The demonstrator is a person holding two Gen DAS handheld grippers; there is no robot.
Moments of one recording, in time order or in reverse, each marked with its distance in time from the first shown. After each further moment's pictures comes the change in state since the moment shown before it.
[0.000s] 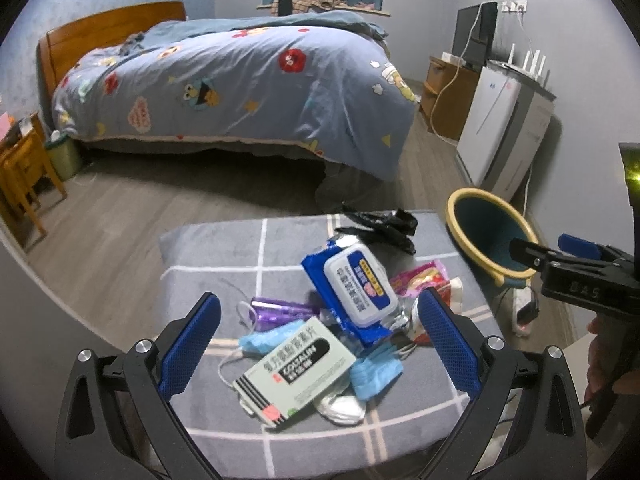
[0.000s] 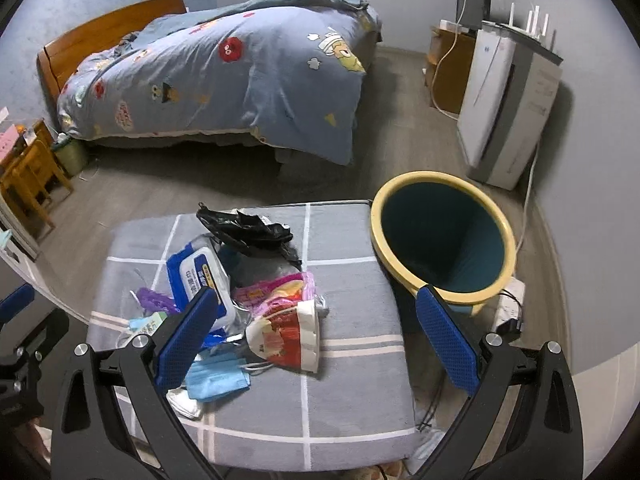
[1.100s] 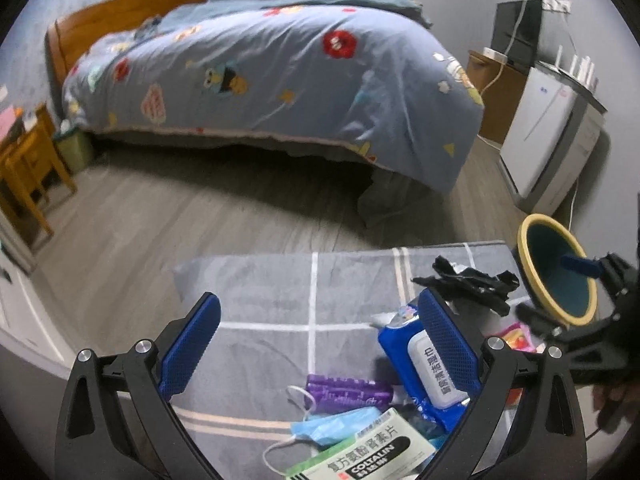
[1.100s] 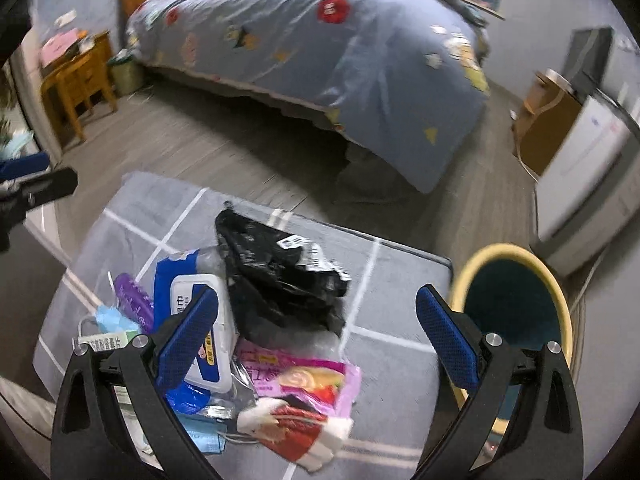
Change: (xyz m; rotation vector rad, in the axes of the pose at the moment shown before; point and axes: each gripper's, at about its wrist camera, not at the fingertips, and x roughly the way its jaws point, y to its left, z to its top) left arm 0.101 0.066 0.063 -0.067 0.074 0.070; right arm 0.112 0.048 0.059 -0.370 0.068 0.133
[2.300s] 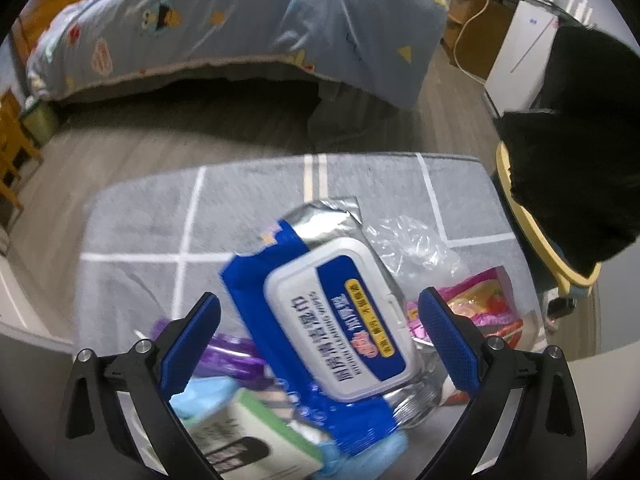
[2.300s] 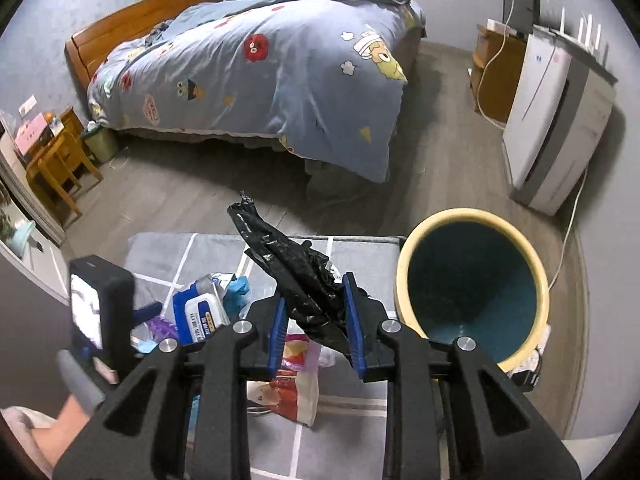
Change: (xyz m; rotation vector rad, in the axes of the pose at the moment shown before) left arm 0.083 -0.114 -0.051 0.036 0.224 -0.034; right arm -0.079 -0.077 0.003 0.303 -0.033 0.023
